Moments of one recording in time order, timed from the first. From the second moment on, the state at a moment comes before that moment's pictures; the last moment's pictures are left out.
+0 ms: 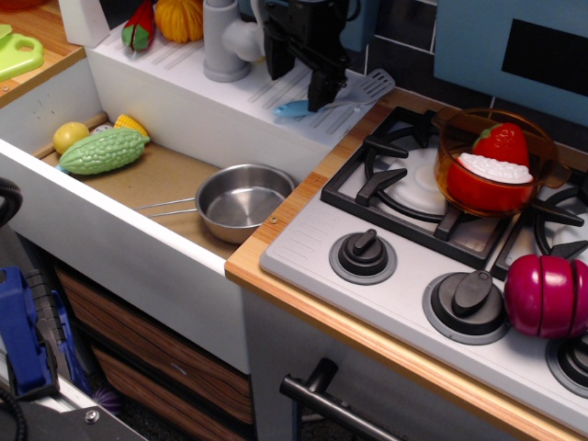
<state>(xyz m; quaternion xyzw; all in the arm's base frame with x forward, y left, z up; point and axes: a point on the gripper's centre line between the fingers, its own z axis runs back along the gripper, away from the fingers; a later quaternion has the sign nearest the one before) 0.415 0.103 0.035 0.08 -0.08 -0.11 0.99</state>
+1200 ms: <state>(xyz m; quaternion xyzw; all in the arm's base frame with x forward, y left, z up) 0.407 0.089 0.009 0.03 -0.09 -0.02 0.99</state>
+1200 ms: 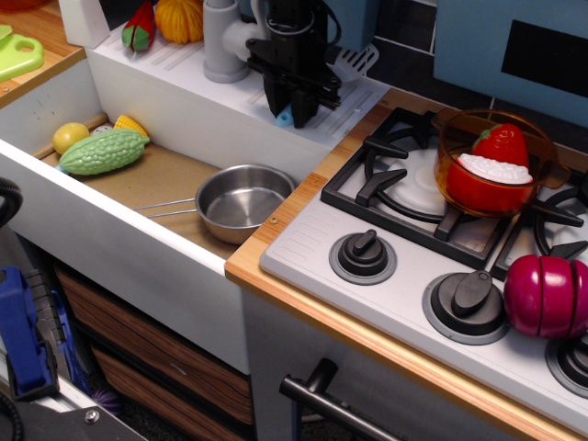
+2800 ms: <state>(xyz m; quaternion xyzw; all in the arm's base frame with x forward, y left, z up) 0.298 0.060 0.027 0.03 0.05 0.40 0.92</state>
